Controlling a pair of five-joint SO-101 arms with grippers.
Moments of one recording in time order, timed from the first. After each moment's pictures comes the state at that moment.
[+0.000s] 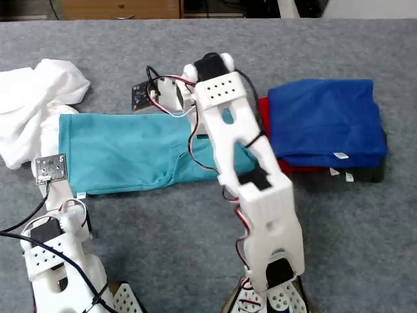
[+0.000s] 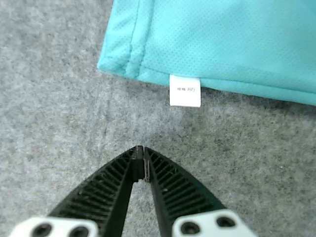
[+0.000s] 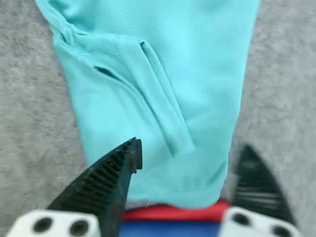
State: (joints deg) left arm -30.7 -64.5 83.8 55.3 -22.9; right arm -25.8 34.9 -42.9 101.2 62.9
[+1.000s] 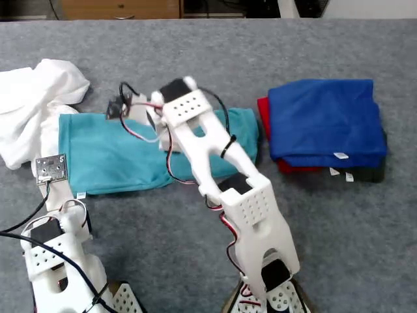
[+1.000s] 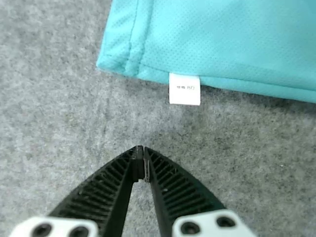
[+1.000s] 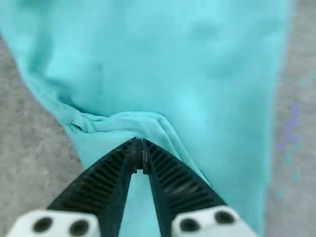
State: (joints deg) left arm -30.7 -64.5 83.9 56.3 -22.9; right arm -34.5 42.3 -42.6 93.4 45.5
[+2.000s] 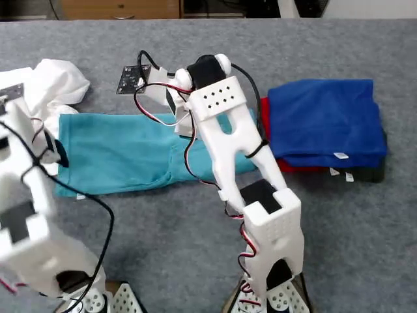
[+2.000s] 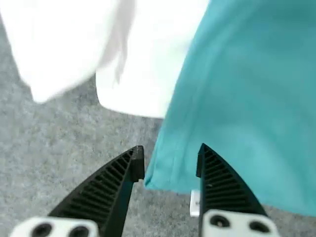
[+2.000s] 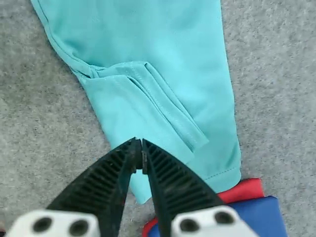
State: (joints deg) left arm -32.7 15.3 0.2 79.6 -16.7; right arm -30.1 26.7 -39.5 101.3 44.3
